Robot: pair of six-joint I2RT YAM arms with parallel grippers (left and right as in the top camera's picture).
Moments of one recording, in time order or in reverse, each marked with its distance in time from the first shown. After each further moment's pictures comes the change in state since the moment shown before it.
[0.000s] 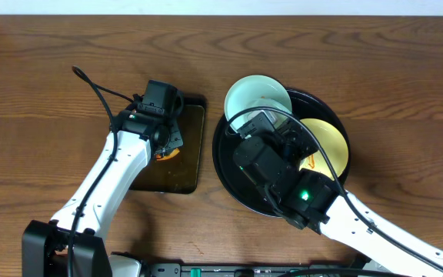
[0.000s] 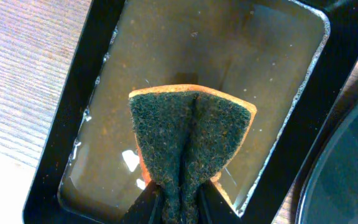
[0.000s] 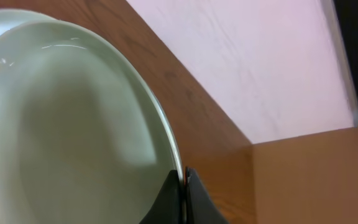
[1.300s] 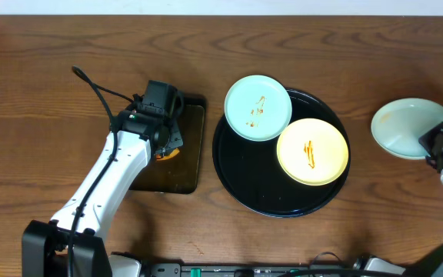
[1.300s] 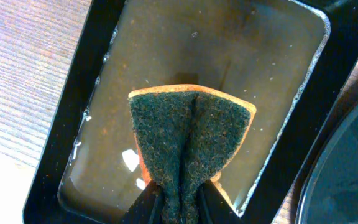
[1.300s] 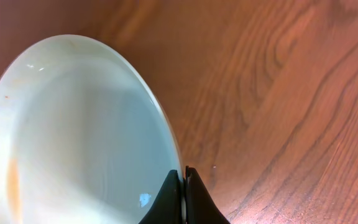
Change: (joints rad) left arm 0.000 0.000 0.000 0.000 0.000 0.000; right arm -1.398 0.115 0.002 -0.100 -0.731 0.670
